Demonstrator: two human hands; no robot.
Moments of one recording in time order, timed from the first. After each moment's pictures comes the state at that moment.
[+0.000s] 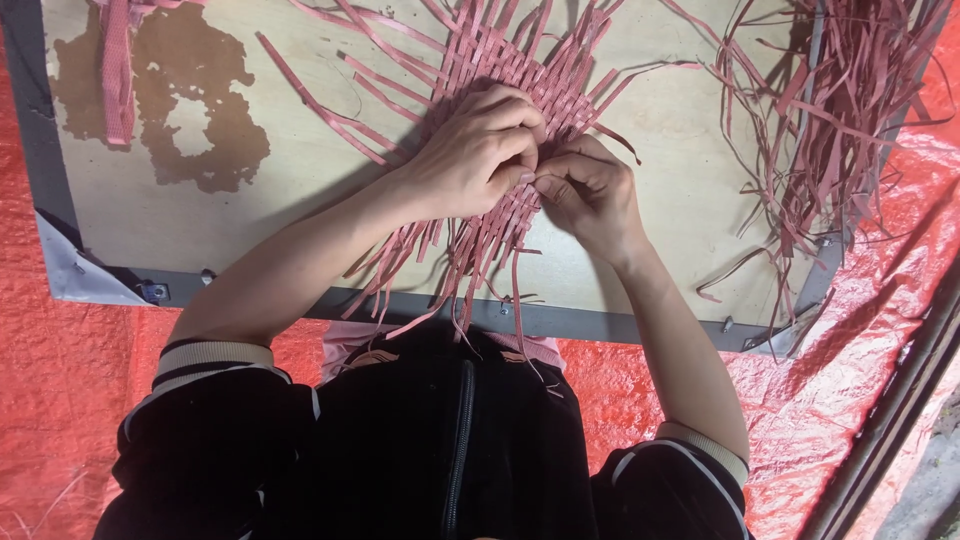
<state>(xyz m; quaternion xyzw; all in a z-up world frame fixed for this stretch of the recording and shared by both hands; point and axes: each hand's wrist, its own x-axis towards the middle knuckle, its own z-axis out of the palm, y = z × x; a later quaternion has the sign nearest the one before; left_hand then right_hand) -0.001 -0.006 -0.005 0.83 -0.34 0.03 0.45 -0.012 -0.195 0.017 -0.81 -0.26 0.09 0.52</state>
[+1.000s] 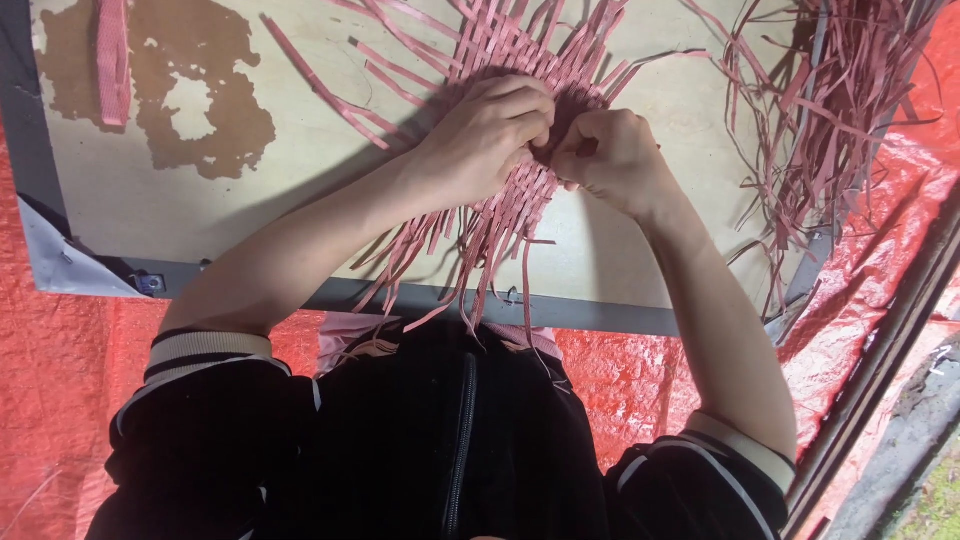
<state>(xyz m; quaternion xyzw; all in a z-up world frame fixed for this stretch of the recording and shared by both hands) 0.000 -0.001 -0.008 0.84 -0.36 0.05 0.41 0.024 -0.170 0.060 -0.89 -0.07 0.34 0.30</state>
